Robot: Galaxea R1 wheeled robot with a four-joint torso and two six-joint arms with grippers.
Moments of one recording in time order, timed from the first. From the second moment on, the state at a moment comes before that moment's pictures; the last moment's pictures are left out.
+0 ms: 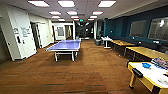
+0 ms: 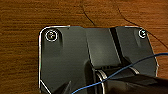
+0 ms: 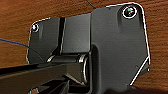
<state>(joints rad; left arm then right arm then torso) 1.52 3.06 -2.78 0.11 -0.06 -0.13 -1.56 3.03 -2.70 -0.11 0.00 0.10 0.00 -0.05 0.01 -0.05</state>
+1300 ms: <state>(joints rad) 1.52 3.06 -2.78 0.11 -0.06 -0.13 -1.55 3.03 -2.70 -0.11 0.00 0.10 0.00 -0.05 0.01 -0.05</state>
